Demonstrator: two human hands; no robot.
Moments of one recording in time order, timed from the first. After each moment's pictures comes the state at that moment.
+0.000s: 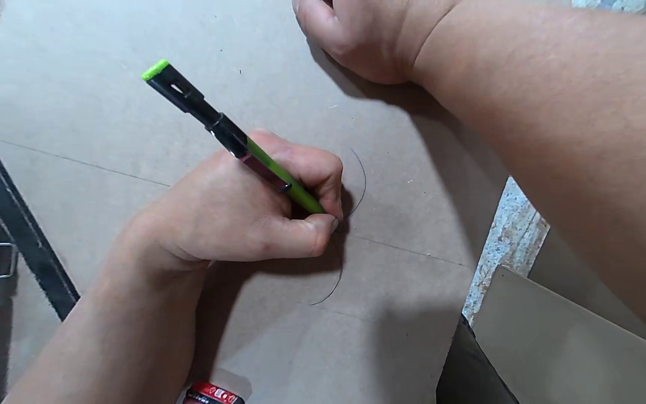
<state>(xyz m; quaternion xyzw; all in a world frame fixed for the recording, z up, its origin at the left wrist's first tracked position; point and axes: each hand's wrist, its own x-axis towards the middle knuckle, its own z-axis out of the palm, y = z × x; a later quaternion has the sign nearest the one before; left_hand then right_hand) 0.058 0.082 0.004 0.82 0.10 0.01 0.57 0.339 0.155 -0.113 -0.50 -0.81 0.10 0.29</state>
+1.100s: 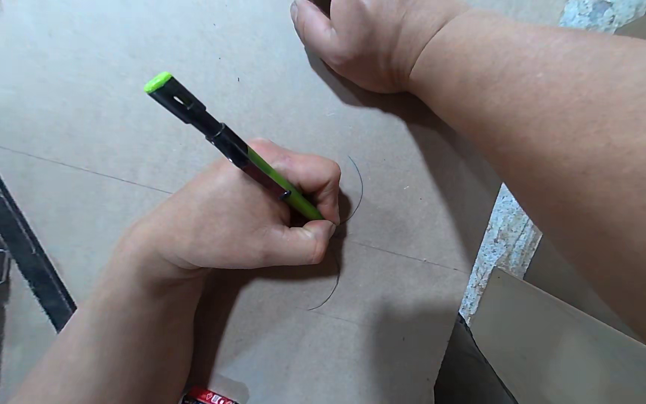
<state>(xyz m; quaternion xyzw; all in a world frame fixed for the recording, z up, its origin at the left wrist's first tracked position) 0.059 0.080 0.004 0.82 0.12 0.02 0.56 0.344 0.152 -0.123 -0.55 -0.79 0.05 0.28</state>
